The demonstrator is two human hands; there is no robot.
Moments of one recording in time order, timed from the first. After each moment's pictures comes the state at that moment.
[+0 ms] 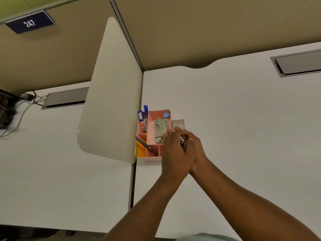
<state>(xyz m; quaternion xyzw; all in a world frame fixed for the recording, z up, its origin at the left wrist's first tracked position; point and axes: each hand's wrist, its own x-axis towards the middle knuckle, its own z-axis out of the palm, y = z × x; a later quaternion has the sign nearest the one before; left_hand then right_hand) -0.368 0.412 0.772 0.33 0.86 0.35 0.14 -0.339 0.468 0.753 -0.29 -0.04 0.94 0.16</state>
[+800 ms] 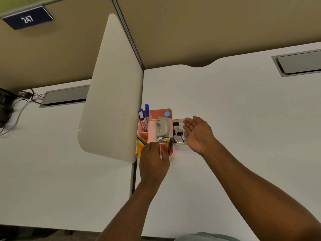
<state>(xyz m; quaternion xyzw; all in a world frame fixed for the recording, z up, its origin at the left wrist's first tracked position) -0.420 0.359 0.726 0.31 0.92 0.22 0.11 -0.358 0.524 0.734 -0.45 -0.16 0.85 0.19</state>
